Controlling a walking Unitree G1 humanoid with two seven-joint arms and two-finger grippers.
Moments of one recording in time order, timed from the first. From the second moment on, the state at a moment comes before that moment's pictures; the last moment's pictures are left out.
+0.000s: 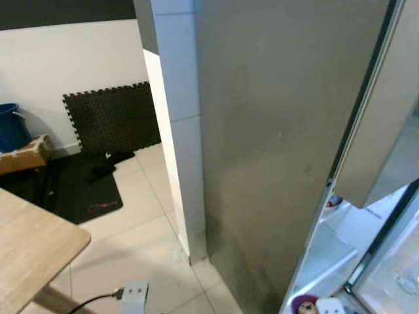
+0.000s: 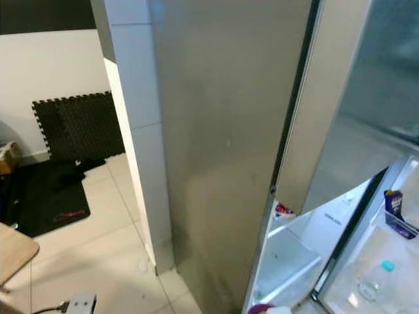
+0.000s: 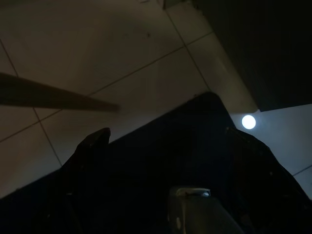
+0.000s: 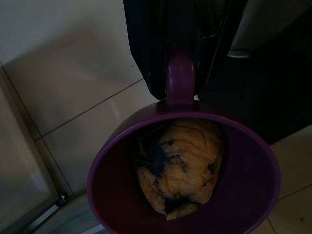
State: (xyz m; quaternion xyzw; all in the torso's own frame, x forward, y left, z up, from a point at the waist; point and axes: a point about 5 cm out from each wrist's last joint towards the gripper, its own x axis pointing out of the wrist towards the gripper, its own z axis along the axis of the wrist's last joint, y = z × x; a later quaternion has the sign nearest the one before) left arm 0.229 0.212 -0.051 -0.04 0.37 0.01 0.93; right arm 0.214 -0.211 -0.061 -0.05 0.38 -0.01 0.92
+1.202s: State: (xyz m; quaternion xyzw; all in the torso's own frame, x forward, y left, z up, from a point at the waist) left arm 0.221 0.220 -0.053 -0.05 0.37 0.04 0.93; right arm 0.231 -0.195 -0.053 -0.05 0.36 0.03 0.93
